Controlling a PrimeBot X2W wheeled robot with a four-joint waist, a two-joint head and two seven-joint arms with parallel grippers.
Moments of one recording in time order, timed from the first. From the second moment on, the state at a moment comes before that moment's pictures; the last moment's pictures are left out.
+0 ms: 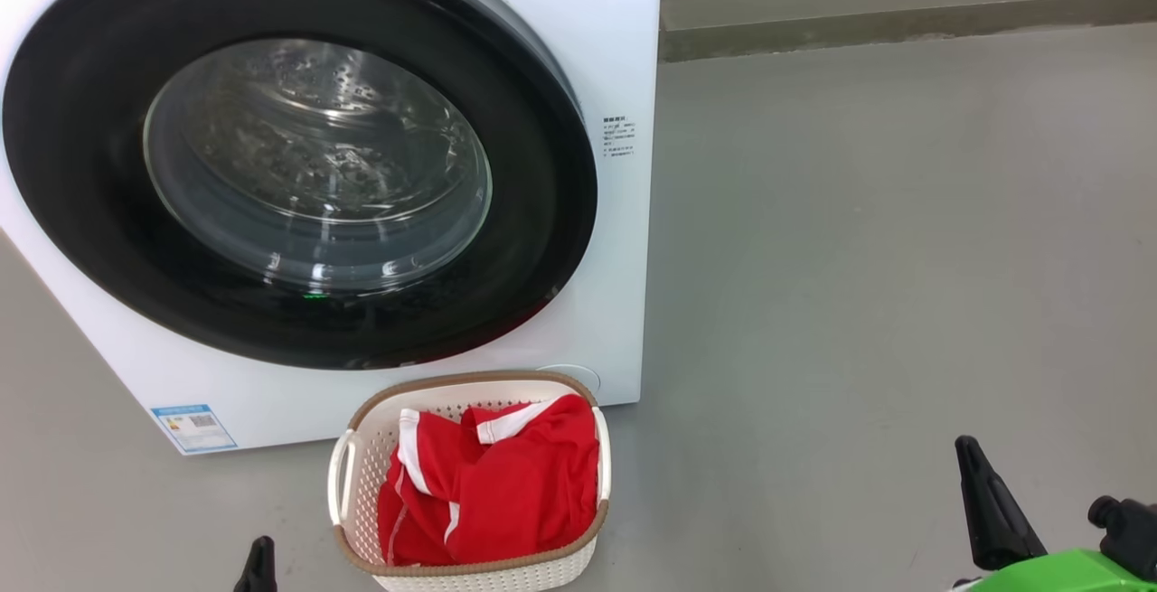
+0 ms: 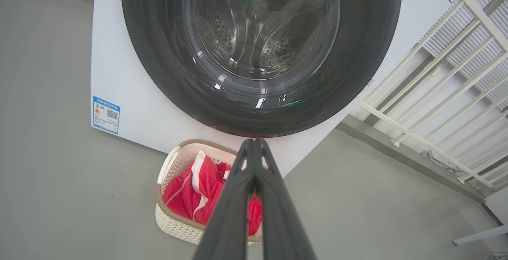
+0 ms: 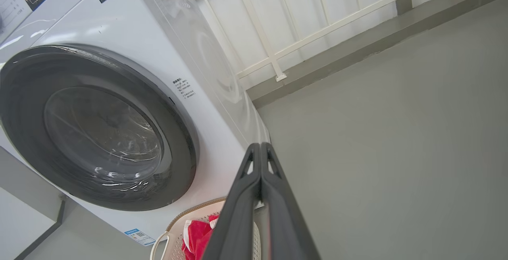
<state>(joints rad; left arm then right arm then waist) 0.12 0.02 0.11 0.23 -0.59 -0.12 -0.15 0.11 -0.05 -0.08 0.21 0.64 0.13 -0.15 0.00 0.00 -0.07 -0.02</state>
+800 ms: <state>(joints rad) 0.08 0.02 0.10 0.24 -0.86 -0.12 -0.08 0.07 -0.05 -0.09 0.23 0.89 0.13 -0.08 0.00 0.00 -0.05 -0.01</state>
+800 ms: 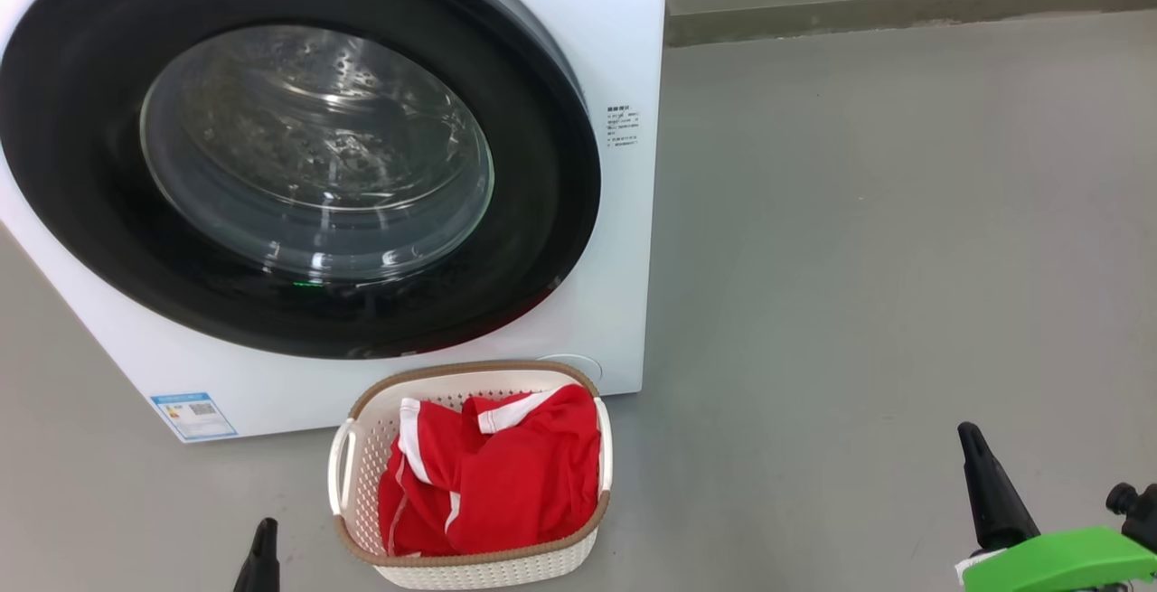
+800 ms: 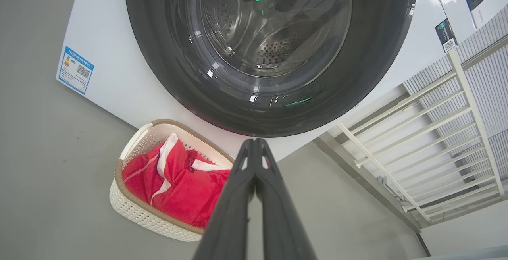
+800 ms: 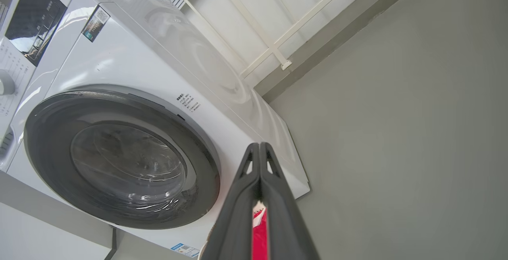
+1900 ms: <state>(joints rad) 0.01 0.03 0.10 0.25 -1.22 -0.12 0.02 0.01 -0.05 -0.11 0.25 1.24 0.13 0.01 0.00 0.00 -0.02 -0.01</state>
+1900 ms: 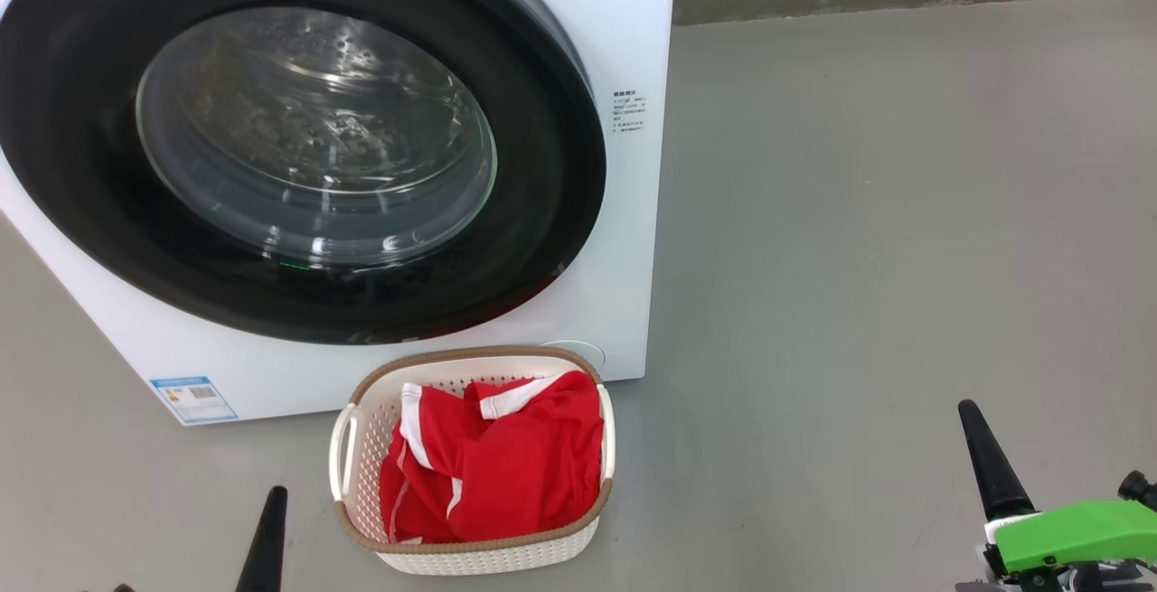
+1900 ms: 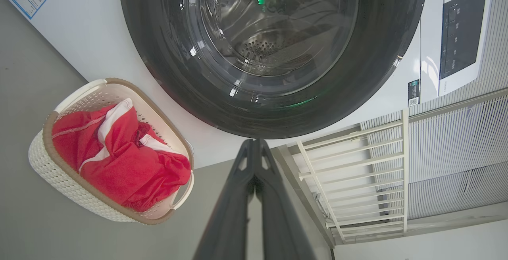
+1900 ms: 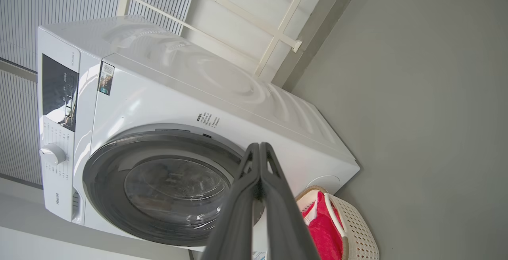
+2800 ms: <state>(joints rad) -0.05 0.03 0.09 0.26 -1.53 -0.12 0.09 -0.05 -0.04 -0.13 0.26 1.52 0.13 0.09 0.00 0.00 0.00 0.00</state>
